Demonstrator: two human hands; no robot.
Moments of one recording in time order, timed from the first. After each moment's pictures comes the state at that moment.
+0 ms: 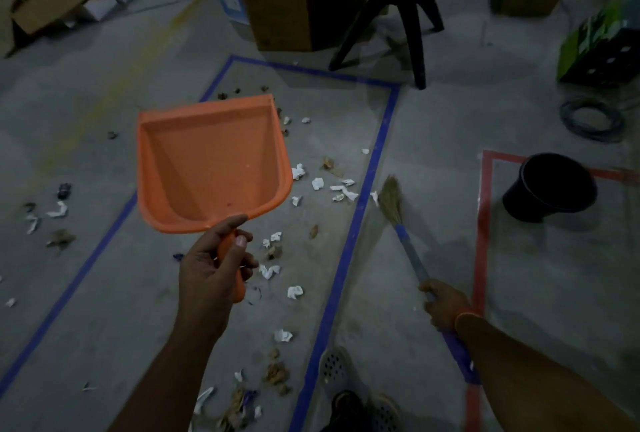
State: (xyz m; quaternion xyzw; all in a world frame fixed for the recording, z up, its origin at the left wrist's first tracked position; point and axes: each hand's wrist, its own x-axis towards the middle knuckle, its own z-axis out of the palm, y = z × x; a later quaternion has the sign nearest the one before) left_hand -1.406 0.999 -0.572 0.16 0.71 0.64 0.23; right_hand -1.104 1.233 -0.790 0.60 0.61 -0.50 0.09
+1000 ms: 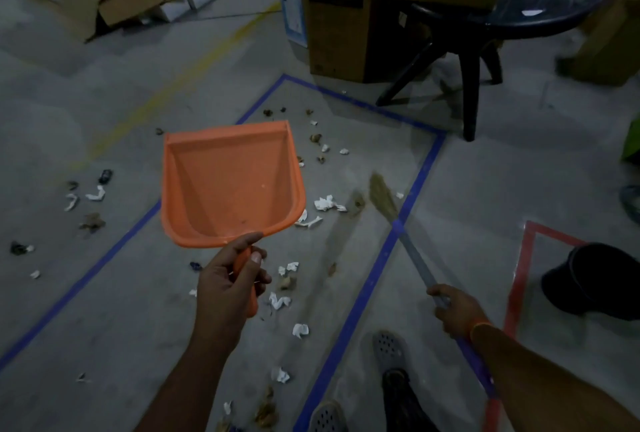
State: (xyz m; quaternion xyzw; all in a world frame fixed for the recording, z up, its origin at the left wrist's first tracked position) left_hand -1.478 1.046 -0.563 0.09 0.72 0.66 0.18; right_hand -1.234 1.357 -0.745 0.52 0.71 -0.47 0.10
